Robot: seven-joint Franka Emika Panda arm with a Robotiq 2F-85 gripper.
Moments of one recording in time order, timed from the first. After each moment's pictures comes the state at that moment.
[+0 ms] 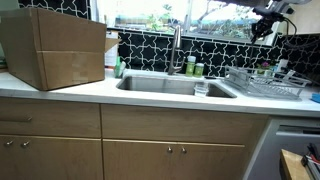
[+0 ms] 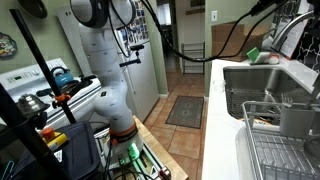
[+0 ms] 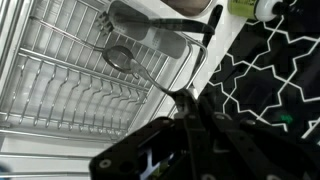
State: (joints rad) arm -0.48 0.02 -0.48 -1.63 0.06 2.13 1.06
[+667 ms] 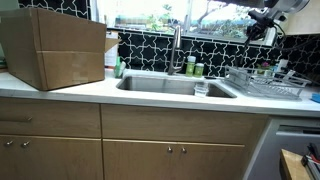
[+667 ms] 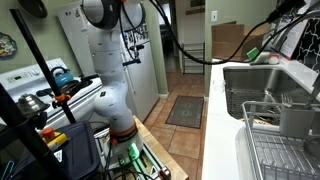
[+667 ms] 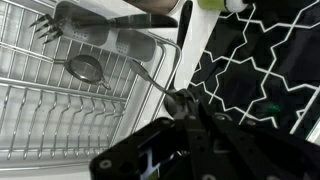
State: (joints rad) arm -0.50 0.13 -0.49 -1.58 0.23 2.24 1.05
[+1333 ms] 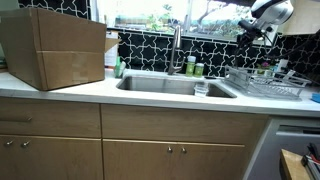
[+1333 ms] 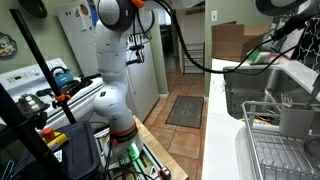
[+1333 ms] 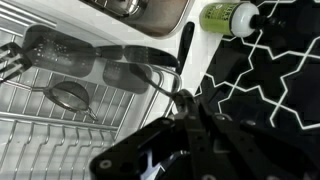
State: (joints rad) arm -0.50 0.24 -0.47 -1.57 0.34 2.29 0.97
